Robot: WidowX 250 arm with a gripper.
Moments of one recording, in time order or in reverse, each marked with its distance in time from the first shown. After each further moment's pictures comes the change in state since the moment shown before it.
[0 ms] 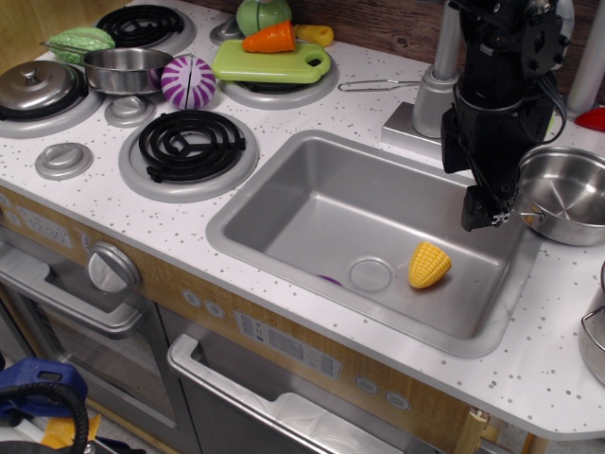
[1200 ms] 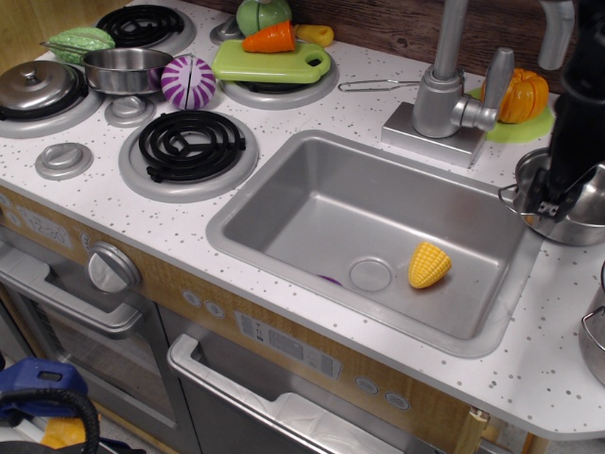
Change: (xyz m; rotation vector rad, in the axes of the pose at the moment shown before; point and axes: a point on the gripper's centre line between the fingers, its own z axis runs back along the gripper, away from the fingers) arm 0.066 -0.009 0.003 0.005 -0.016 -0.677
